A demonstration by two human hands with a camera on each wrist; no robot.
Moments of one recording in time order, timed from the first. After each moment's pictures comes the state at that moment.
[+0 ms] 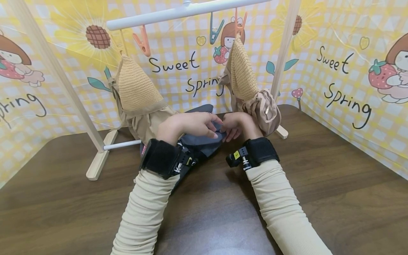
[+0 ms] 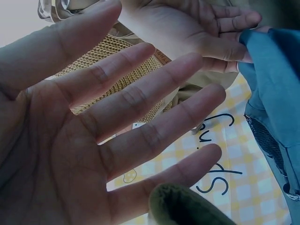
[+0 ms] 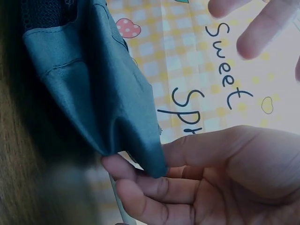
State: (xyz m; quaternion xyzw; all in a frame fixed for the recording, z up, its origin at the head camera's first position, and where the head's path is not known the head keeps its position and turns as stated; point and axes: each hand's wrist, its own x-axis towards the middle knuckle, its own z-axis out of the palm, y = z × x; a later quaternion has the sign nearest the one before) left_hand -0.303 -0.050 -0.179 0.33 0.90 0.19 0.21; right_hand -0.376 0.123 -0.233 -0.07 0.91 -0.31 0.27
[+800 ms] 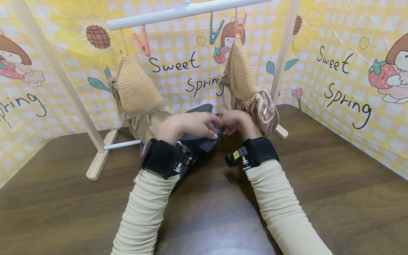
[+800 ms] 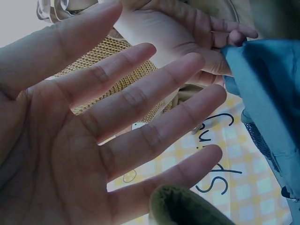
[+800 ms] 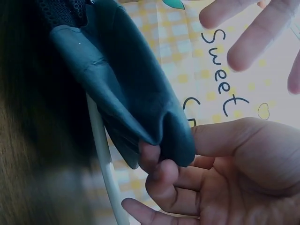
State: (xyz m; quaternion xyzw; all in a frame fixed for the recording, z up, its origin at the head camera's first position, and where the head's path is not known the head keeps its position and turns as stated) left_hand -0.300 -0.051 -0.177 0.32 0.90 0.20 0.22; right_hand -0.372 0.116 -0.227 -0.10 0.91 -0.35 0.20
